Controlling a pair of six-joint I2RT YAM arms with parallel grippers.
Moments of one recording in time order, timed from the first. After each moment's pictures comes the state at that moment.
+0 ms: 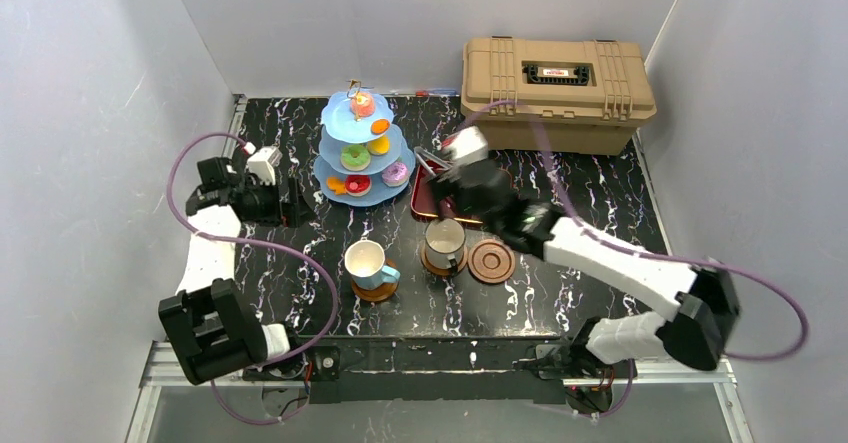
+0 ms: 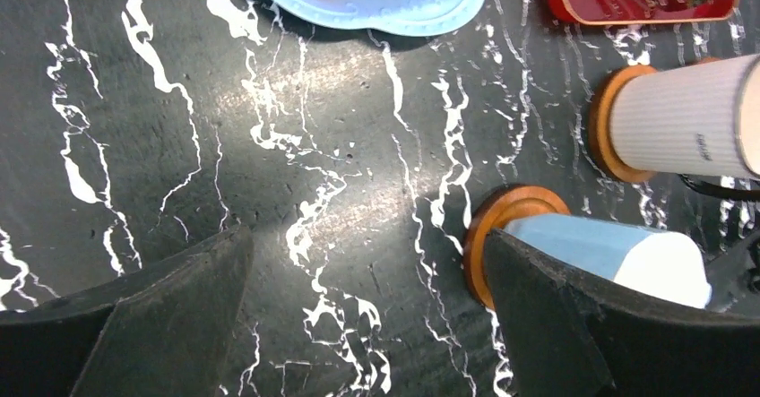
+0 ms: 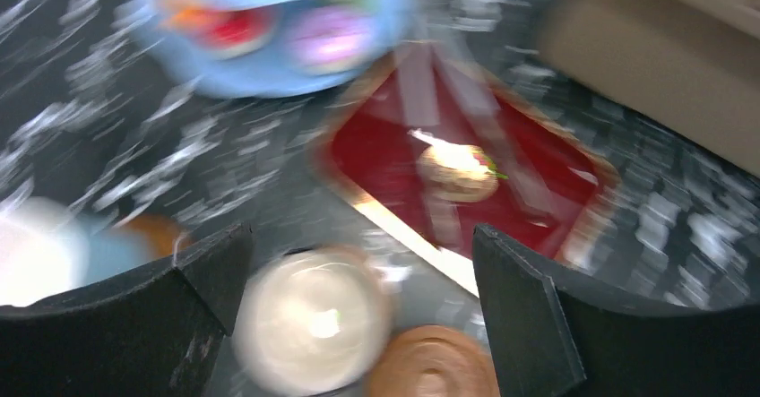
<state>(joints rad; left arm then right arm) 0.35 1.29 0.98 -0.77 0.71 0.36 1.06 1.37 1.14 -0.28 0.35 0.15</state>
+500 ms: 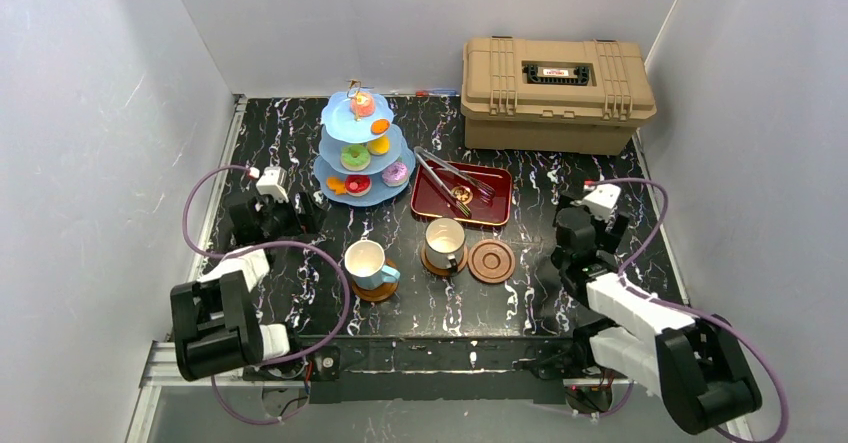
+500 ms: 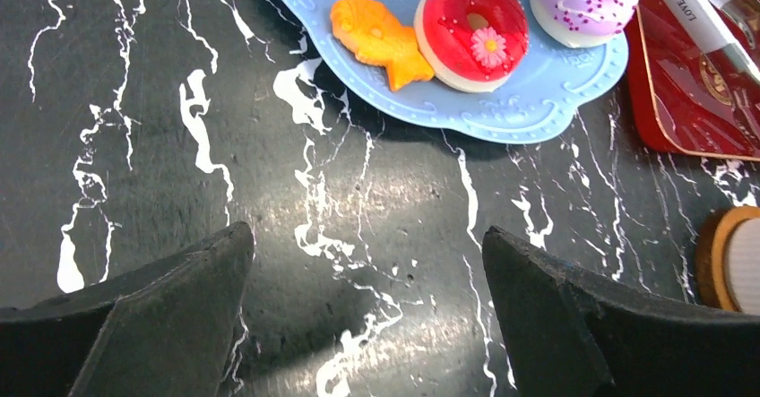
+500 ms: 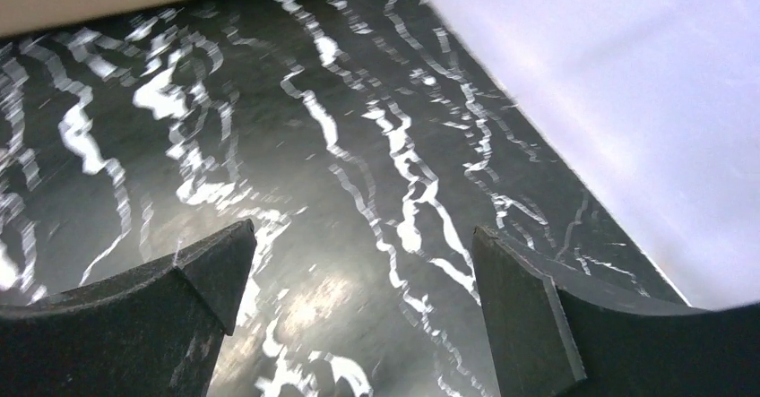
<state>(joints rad) 0.25 1.27 0.45 0.24 0.56 -0.03 0.41 1.00 0.26 0.36 0.90 0.16</state>
